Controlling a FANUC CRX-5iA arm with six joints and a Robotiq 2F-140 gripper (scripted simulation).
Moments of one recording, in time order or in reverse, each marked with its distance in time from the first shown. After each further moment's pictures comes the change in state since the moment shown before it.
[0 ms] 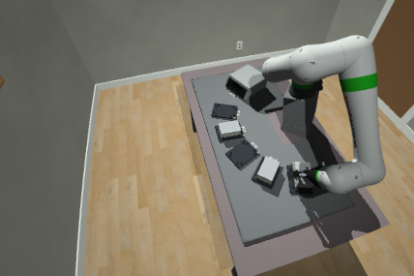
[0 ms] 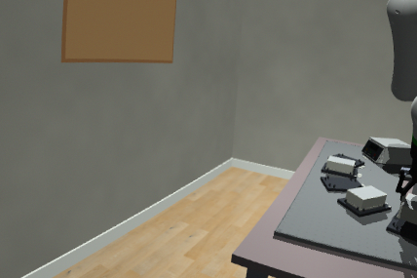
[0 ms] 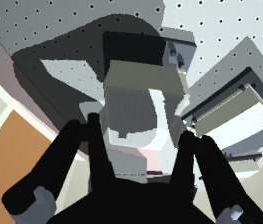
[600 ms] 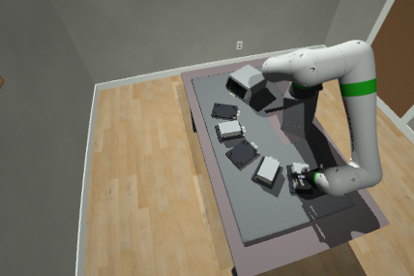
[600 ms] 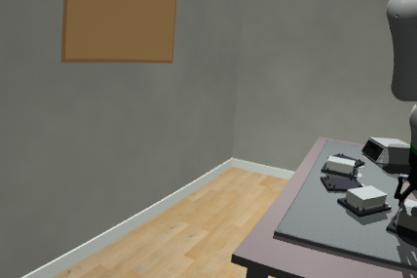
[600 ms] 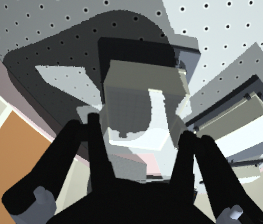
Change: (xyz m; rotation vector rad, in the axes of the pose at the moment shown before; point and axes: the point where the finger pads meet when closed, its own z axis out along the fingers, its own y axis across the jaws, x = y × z) arm 0.010 0.000 0.018 0.000 0.000 0.000
